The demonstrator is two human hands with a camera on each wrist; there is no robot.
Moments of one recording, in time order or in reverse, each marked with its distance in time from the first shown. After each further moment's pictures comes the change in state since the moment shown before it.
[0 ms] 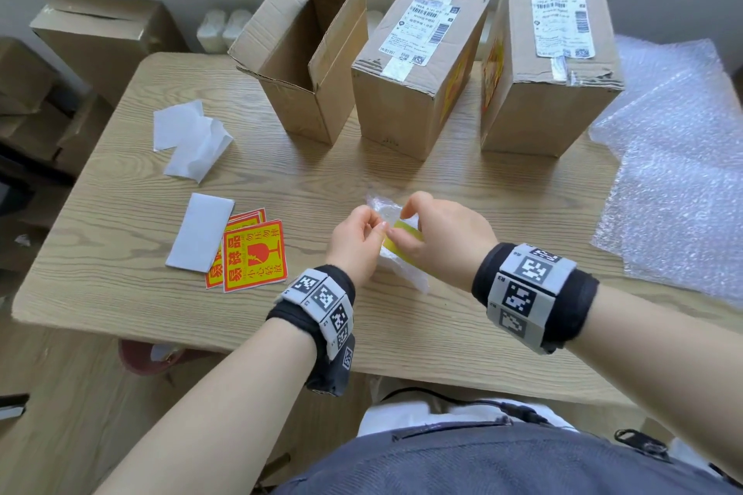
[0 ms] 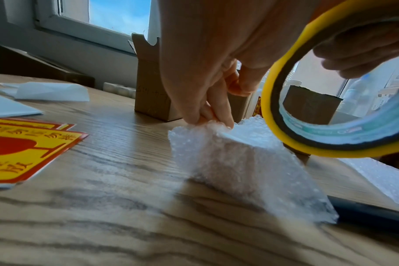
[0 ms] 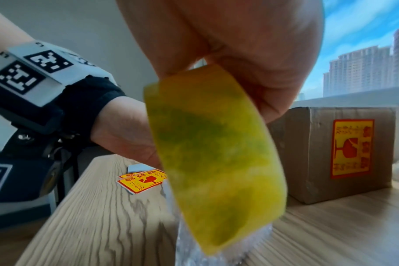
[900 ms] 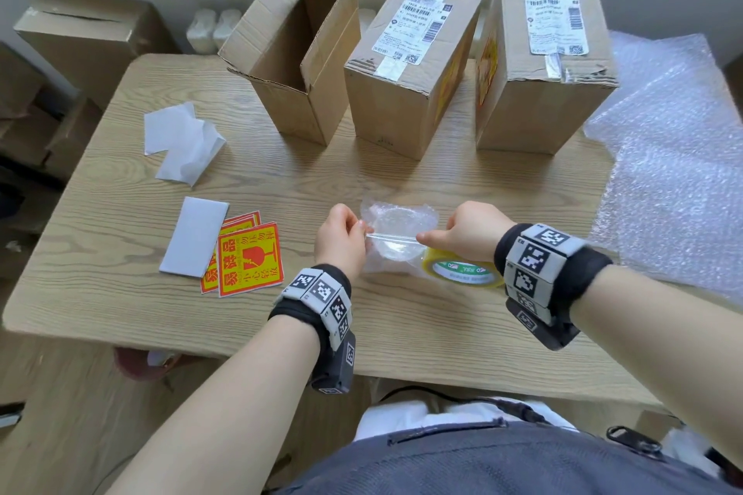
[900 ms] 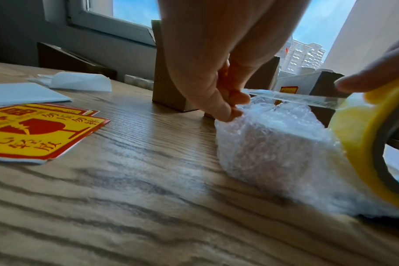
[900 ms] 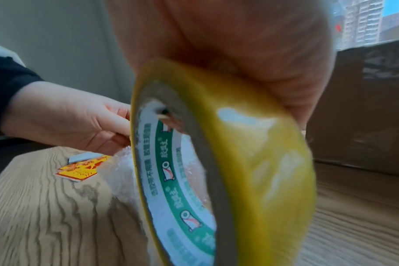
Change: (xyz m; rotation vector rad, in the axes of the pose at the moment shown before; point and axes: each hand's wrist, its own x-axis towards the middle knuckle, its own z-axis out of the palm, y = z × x) left_hand 0.015 -0.012 0.003 -0.069 0.161 -0.126; right_hand 0.028 0.048 0.000 -0.045 -0.260 0.281
